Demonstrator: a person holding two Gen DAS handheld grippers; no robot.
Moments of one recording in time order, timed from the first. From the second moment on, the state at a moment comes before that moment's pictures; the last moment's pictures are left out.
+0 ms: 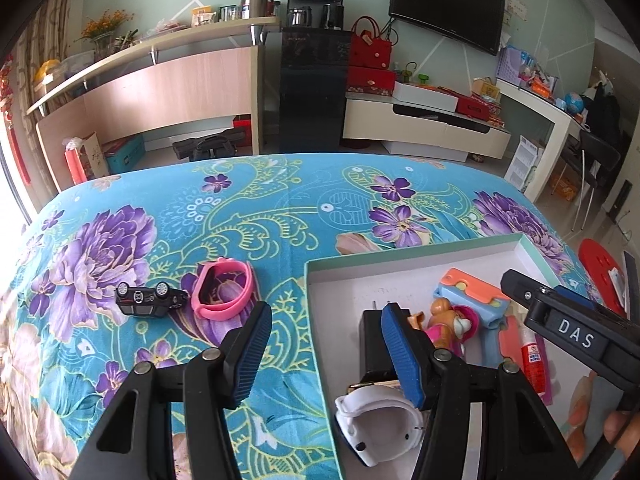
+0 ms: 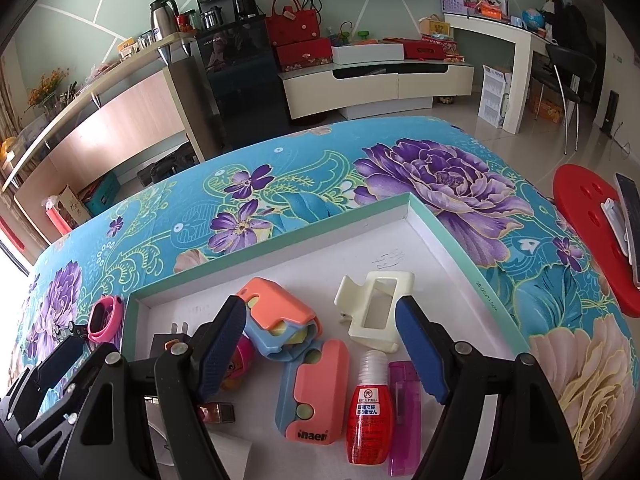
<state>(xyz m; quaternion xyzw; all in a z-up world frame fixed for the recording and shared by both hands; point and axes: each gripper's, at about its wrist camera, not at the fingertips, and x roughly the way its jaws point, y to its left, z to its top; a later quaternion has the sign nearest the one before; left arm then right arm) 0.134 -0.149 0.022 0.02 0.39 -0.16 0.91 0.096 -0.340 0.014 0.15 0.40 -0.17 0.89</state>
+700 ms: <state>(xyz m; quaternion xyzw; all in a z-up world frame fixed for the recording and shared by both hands) 0.155 -0.101 0.000 -0.02 0.44 -0.05 0.90 0.110 -0.306 0.013 0.10 0.41 -0.13 0.90</state>
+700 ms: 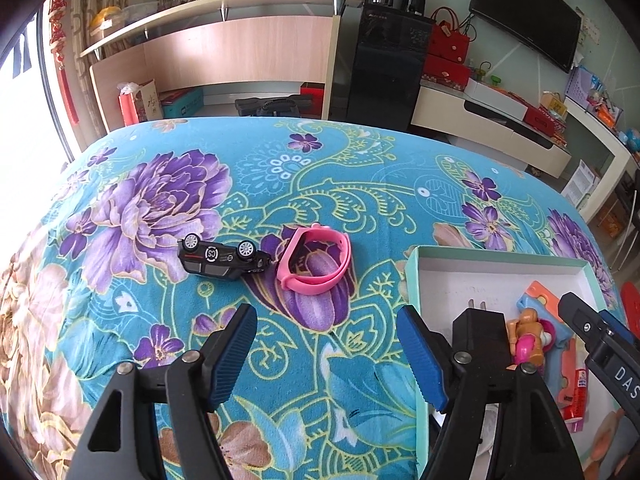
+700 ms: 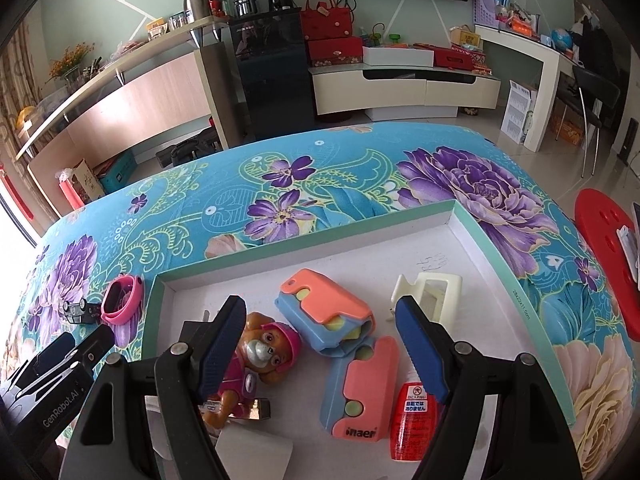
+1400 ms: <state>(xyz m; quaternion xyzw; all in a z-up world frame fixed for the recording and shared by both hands) 0.160 -0.076 -0.001 -0.02 0.42 0.01 0.91 0.114 -0.300 0.013 0.08 0.39 -0.15 0.90</state>
